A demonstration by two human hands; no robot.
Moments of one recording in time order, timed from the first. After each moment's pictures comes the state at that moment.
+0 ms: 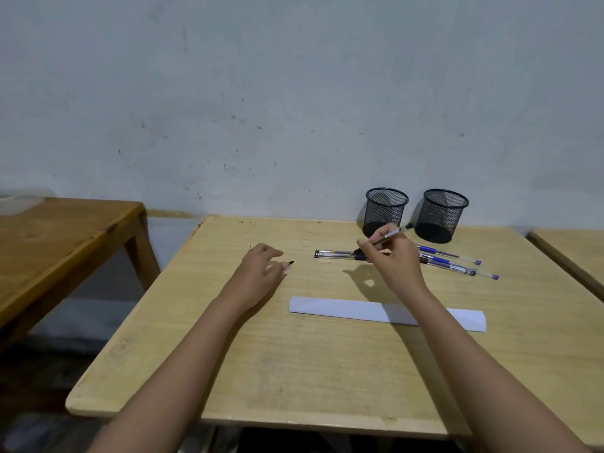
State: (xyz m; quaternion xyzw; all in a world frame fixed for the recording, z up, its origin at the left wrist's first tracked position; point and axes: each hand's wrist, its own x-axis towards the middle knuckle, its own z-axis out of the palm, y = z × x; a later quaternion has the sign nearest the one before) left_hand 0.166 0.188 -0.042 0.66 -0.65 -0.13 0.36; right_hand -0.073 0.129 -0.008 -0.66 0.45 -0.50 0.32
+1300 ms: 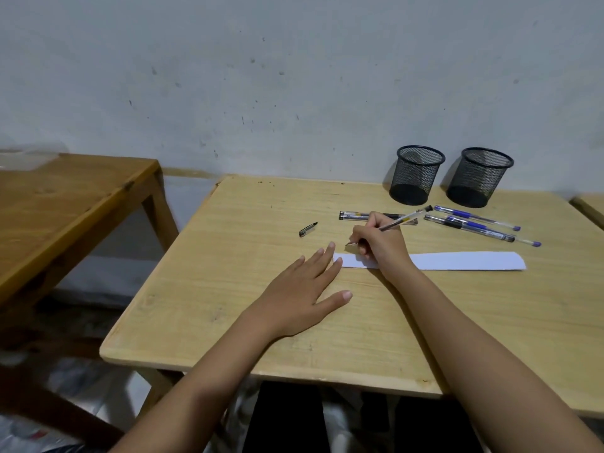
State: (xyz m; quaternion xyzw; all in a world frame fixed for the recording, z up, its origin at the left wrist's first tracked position) left_hand 0.126 0.254 -0.067 0.60 -0.78 -0.14 0.11; right_hand -0.018 0.143 -0.040 -0.55 0.45 -0.44 0.54
